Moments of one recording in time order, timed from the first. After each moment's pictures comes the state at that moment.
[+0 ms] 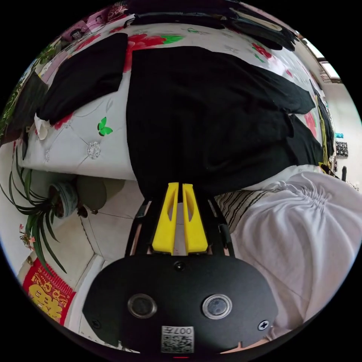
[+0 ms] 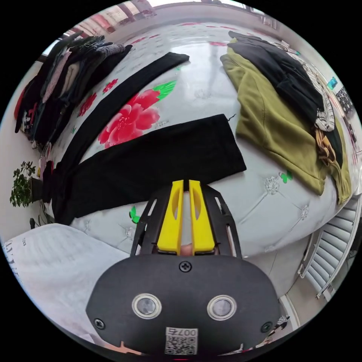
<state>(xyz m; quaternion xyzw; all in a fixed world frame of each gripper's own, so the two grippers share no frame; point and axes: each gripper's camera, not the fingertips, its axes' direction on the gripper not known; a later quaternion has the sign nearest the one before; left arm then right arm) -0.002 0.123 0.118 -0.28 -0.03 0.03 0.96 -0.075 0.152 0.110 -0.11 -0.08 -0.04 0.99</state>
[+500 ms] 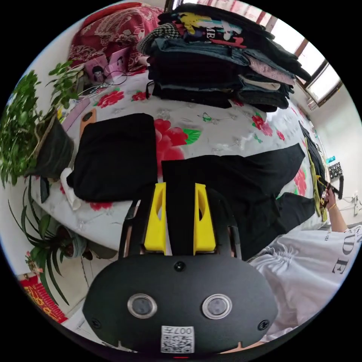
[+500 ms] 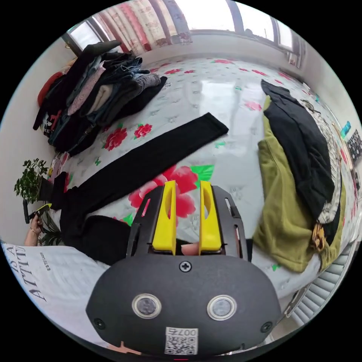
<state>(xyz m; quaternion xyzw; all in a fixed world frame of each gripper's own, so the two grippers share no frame) -0.026 -0.016 0.072 -0.08 -0.06 0.04 0.99 -0.198 -0.015 0.083 0.01 -0.10 -0.16 0.98</state>
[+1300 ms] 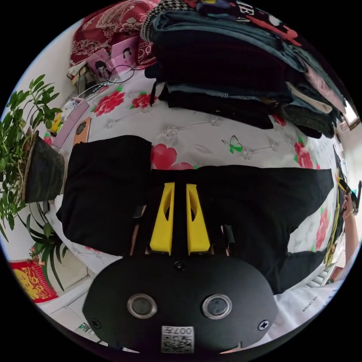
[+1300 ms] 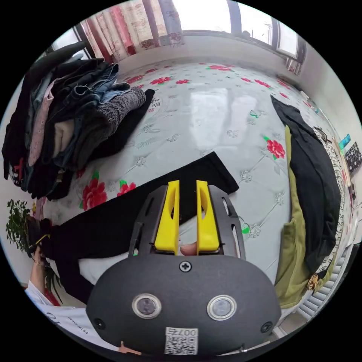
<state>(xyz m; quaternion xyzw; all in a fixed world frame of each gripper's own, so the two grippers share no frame) -0.021 -0.119 0.133 -0.10 -0.15 -0.05 0.98 -0.263 -0.152 0.116 0.02 -0.09 -0.09 0.99</state>
